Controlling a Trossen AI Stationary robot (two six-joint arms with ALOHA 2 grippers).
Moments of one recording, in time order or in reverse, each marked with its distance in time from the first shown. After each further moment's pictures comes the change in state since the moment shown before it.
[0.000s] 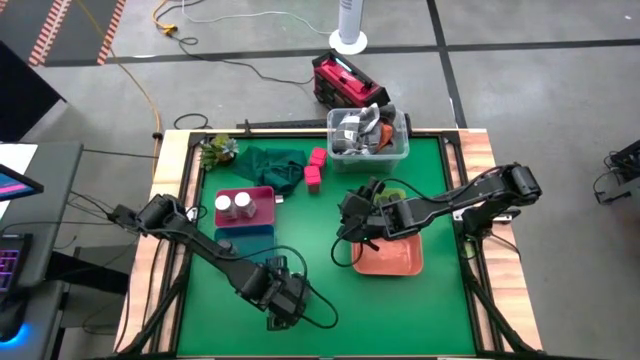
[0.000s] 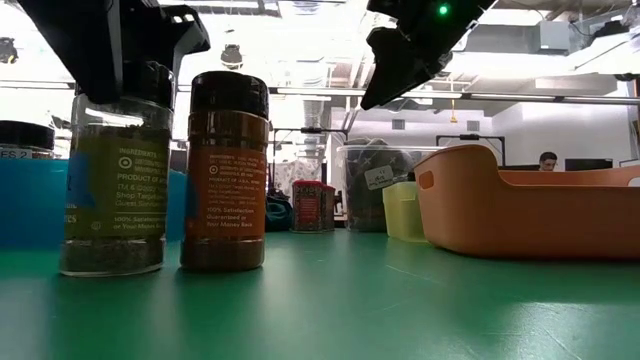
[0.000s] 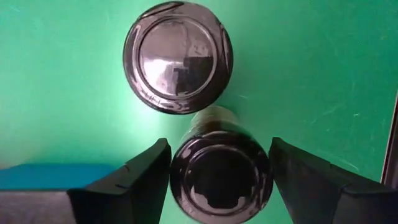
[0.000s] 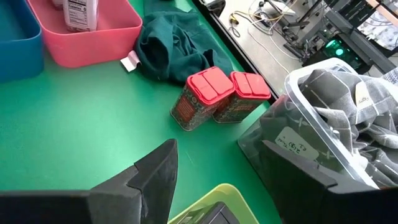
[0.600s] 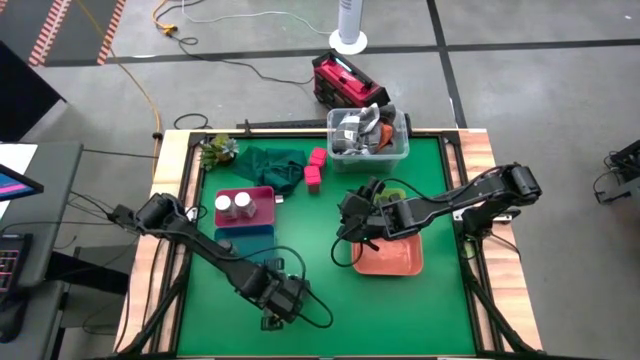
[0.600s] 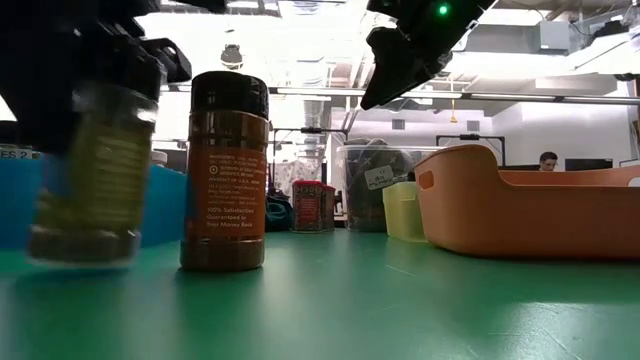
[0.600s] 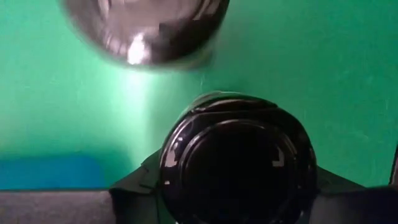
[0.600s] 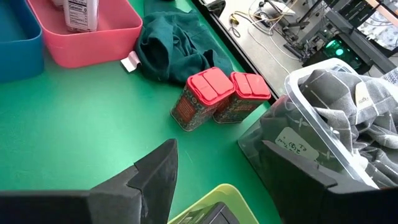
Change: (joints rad) left arm 0.000 -0.019 -0.105 0.061 0.083 0.037; right arm 0.000 0.000 0.000 0.001 0.000 0.000
